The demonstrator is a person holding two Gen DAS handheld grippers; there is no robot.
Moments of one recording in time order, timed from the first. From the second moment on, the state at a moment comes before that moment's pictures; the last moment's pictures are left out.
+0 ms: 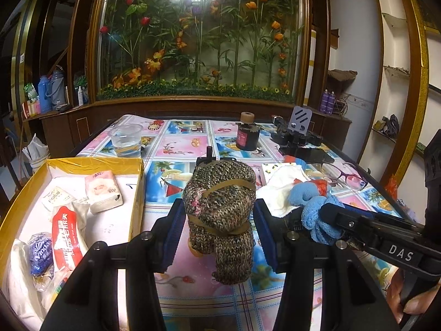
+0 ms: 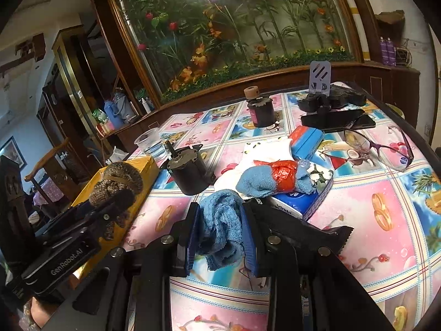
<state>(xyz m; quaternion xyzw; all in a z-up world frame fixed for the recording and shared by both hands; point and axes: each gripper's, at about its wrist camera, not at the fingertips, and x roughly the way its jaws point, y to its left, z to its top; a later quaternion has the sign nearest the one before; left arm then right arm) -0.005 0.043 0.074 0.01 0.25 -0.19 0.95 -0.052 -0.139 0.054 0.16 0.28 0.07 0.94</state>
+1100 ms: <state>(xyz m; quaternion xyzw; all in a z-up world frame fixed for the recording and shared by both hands) 0.041 0.261 0.072 -0.20 0.31 -0.01 0.93 0.037 0.091 0.062 0.09 0.32 0.21 0.92</state>
